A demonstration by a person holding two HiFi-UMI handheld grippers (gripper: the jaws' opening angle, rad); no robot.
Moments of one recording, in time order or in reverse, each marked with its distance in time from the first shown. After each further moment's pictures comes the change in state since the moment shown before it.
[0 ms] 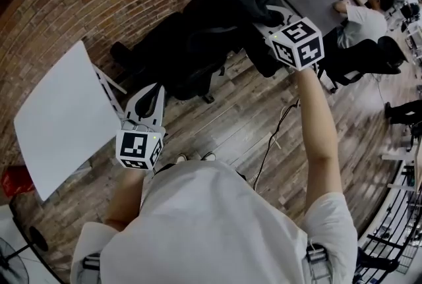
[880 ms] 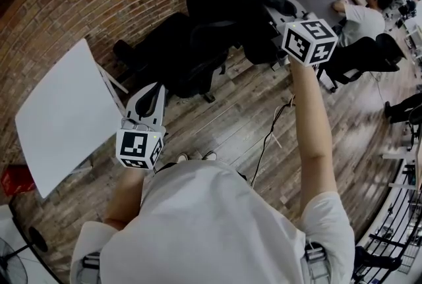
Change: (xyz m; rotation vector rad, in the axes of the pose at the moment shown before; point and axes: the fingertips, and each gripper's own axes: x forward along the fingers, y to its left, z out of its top) left arm -0.028 -0.008 0.003 0.009 -0.024 -0.005; right arm -0.051 -0.017 0.053 0.226 -0.345 -0.134
